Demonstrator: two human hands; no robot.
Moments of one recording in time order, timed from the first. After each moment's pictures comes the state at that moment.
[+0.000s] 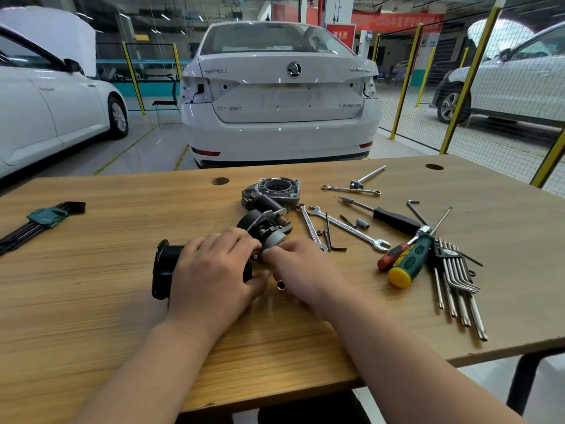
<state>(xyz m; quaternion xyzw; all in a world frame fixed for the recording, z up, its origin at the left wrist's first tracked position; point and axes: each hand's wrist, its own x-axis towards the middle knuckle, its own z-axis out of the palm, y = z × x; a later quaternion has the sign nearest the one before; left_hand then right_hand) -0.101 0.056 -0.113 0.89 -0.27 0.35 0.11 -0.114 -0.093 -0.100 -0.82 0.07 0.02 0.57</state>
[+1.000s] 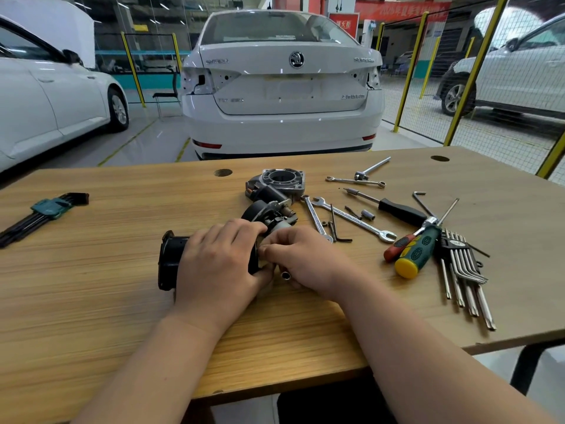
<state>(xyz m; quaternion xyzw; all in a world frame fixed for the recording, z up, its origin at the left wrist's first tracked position) -0.105 0.056 -0.112 0.89 -0.27 0.35 0.13 -0.107 -0.097 -0.103 -0.82 -0.06 0.02 0.57</state>
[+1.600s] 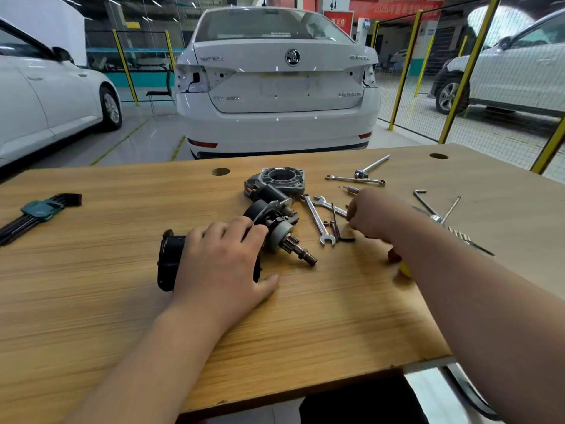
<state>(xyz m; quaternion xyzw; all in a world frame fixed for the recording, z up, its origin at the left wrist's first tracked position) -0.099 0.058 -0.105 0.93 -0.25 0.25 0.00 -0.060 -0.196 -0.070 -0.99 0.15 0.04 0.03</state>
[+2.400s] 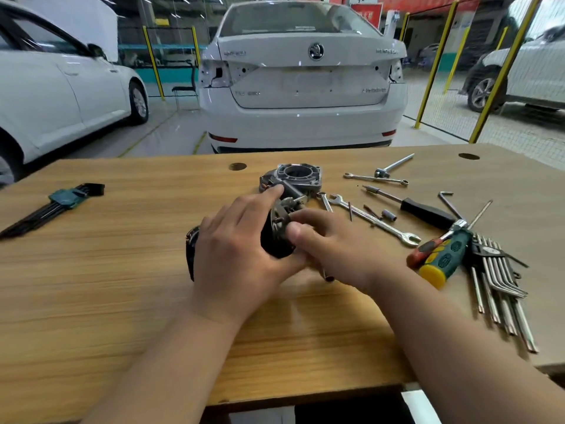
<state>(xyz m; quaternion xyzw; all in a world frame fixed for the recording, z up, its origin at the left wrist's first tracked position) -0.105 0.039 -0.098 0.83 -0.25 0.41 0.28 -0.117 -0.119 -0.081 -0.85 -0.13 -0.02 0.52</state>
